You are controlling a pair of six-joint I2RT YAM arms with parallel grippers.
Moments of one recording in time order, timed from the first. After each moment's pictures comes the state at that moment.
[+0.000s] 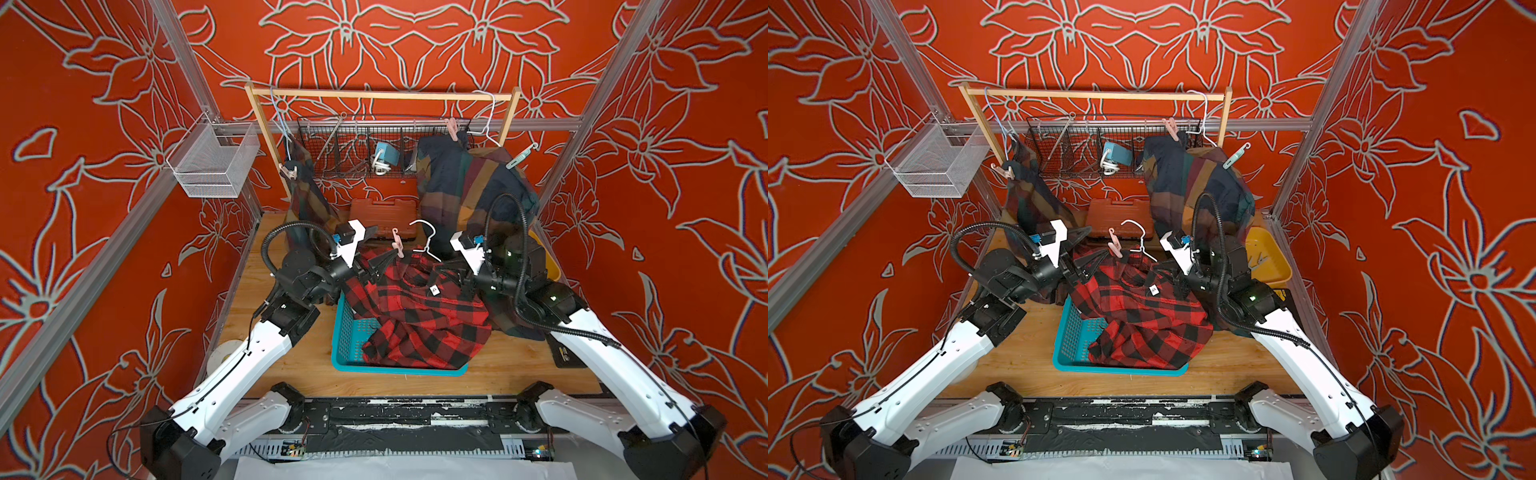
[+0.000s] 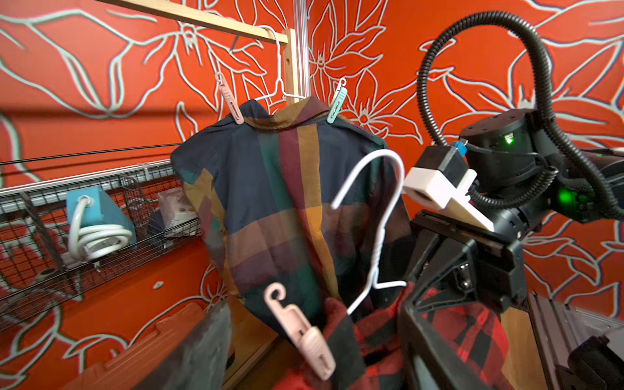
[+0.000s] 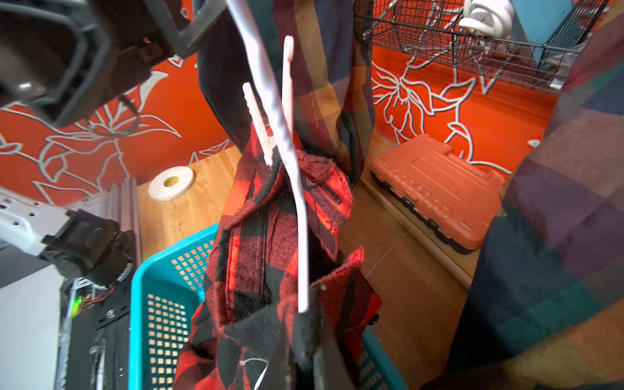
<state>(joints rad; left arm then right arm) -0.44 0.99 0.88 0.30 0.49 -0.02 0.50 1.03 1.02 -0.36 -0.57 -0.13</state>
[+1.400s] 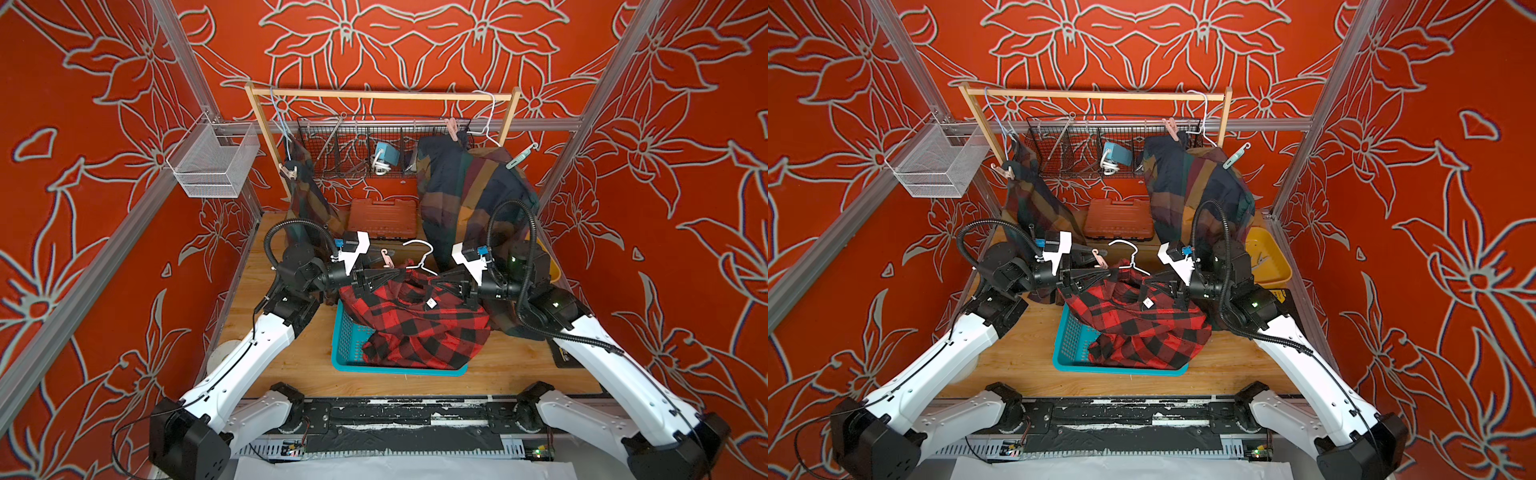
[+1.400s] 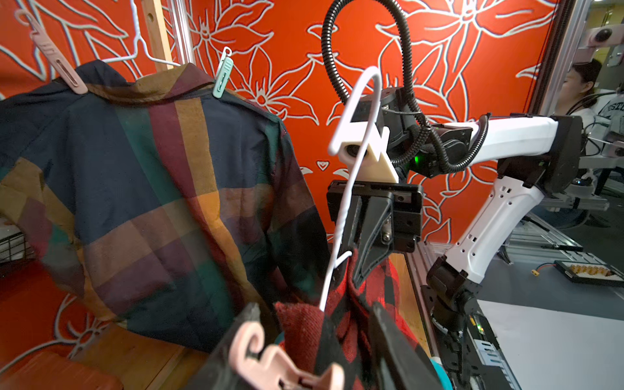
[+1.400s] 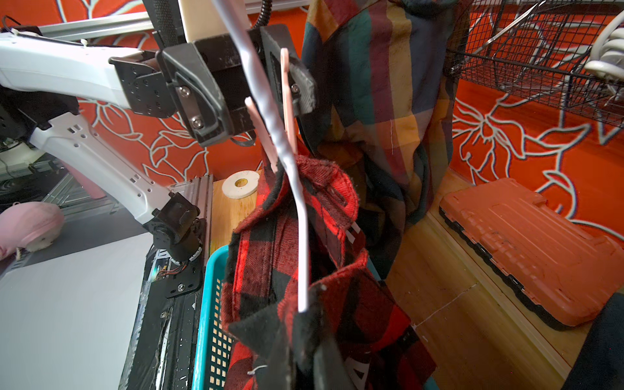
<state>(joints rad) -0.37 1.05 0.88 0.32 0.94 -0.06 0.51 1.00 0.99 -0.30 -0.82 -0.17</state>
